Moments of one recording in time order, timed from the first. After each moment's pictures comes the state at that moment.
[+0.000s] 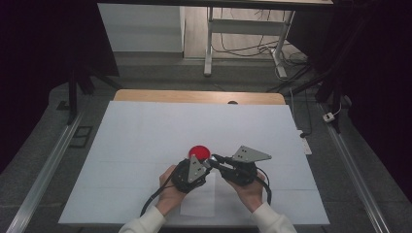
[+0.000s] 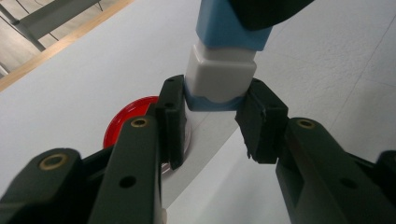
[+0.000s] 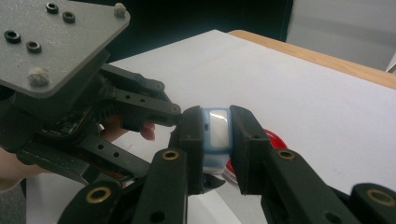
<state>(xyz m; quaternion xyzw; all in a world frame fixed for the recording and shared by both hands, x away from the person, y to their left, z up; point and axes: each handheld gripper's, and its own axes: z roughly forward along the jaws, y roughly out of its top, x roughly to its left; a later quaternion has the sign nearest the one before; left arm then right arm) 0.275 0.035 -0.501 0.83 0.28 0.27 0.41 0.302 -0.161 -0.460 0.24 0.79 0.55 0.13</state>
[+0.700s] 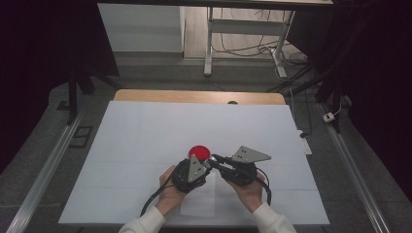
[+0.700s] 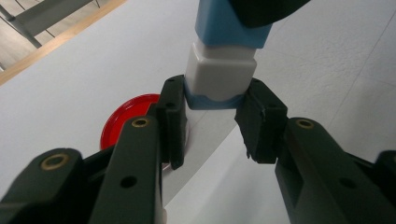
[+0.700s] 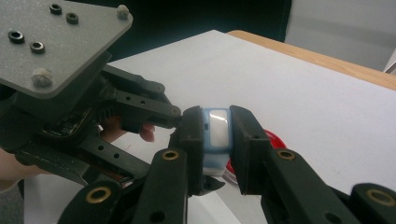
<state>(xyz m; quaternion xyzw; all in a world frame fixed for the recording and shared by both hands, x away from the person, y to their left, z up) 0.276 0.035 -0.502 0.83 0.28 0.26 0.41 0.301 -0.161 -0.461 0.24 0.79 0.54 0.14</state>
